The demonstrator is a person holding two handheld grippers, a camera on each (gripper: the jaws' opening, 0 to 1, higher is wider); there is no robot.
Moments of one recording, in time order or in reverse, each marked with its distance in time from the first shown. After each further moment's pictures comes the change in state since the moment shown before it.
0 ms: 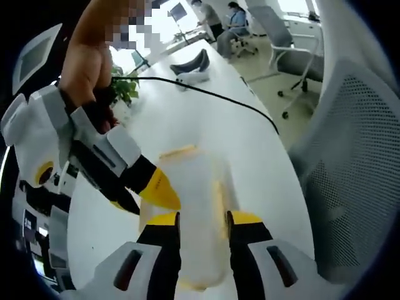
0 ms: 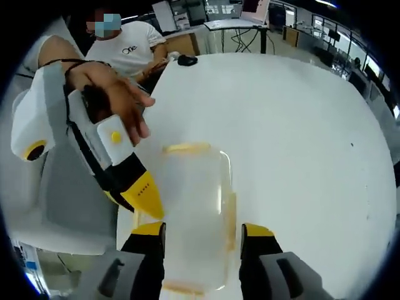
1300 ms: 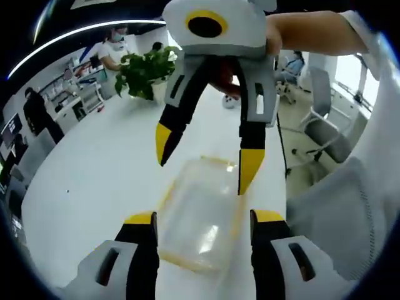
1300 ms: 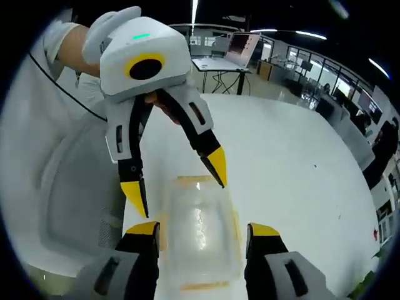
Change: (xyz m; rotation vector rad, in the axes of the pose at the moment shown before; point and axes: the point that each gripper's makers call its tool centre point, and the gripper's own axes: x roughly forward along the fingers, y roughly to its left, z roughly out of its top) left arm -0.040 0.042 -0.006 -0.537 -0.102 -0.030; right arm -0.046 0.034 0.024 0.020 -0.296 -0.227
